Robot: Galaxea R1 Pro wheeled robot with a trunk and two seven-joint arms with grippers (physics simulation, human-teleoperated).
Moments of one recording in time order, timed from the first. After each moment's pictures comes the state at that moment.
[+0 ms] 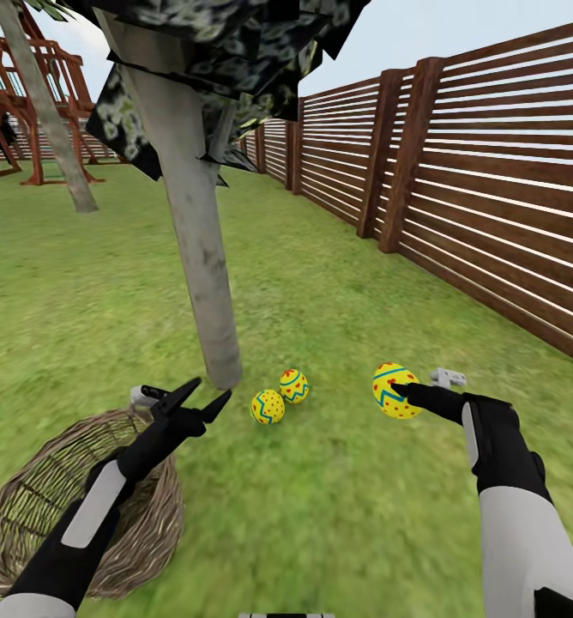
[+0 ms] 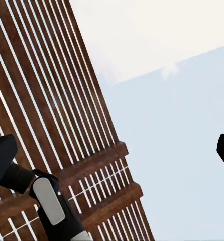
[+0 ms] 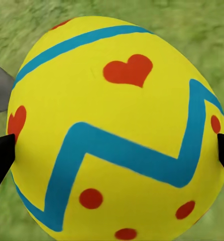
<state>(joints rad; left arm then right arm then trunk) -0.44 0.13 -0.03 -1.19 1.22 0.82 -1.03 -0.77 -0.04 -0.46 -1.03 0.22 0.68 0.51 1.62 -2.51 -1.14</state>
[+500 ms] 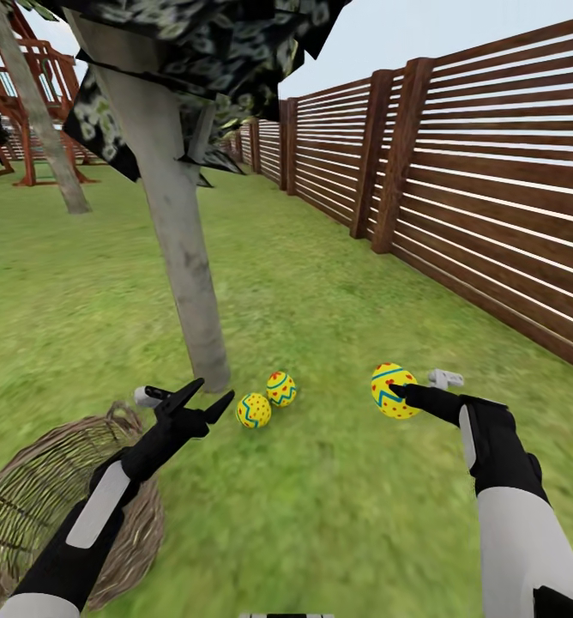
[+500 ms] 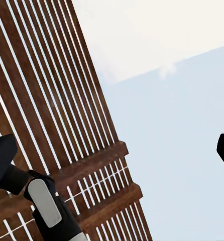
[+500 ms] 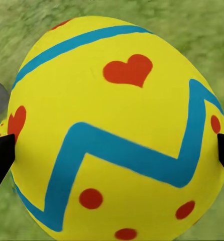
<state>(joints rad) -0.44 0.11 -0.03 -1.18 1.22 0.82 -1.03 -0.77 -0.04 -0.46 -1.00 0.22 0.64 0.51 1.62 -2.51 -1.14</state>
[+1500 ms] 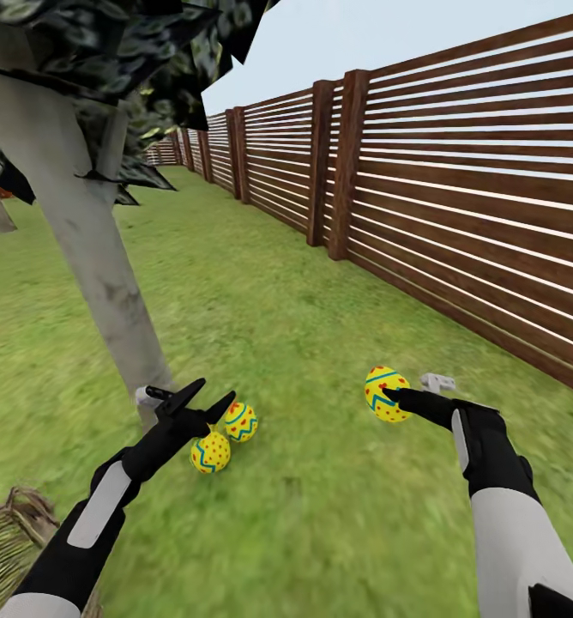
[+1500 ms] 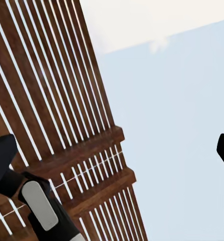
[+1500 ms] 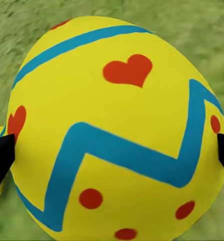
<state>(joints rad) -0.44 0.11 -0.04 -1.18 1.22 0.82 -1.03 -0.77 -0.03 -0.45 -0.95 0.22 0.59 0.52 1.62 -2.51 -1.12</state>
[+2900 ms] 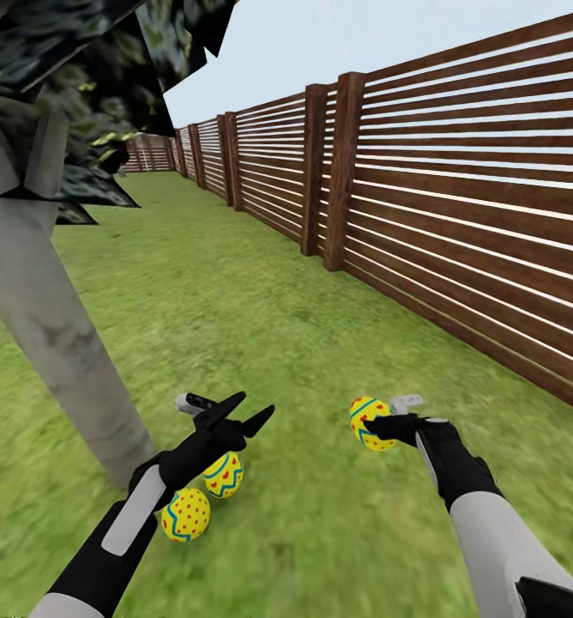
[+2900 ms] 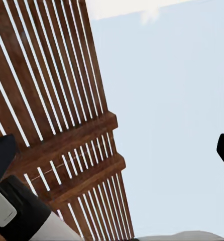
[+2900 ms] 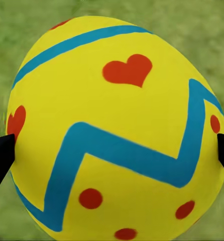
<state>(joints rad) -0.44 0.05 -0.20 -1.19 1.22 0.80 -1.03 -0.77 -0.02 -0.23 -0.71 0.33 0.44 0.37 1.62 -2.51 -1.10</state>
